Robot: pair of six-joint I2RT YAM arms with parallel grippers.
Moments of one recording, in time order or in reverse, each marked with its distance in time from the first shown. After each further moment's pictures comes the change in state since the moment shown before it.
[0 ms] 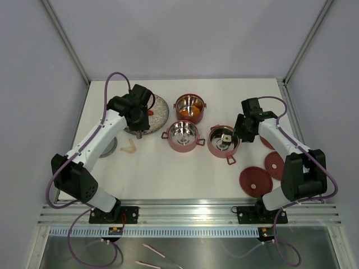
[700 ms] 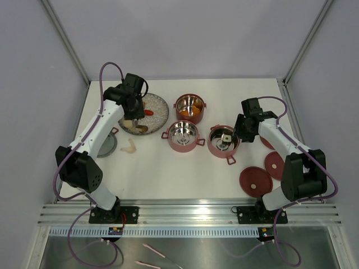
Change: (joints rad) left arm 0.111 0.100 0.131 0.055 -0.029 0.058; right arm 0.000 0.000 0.000 -0.001 0.001 0.001
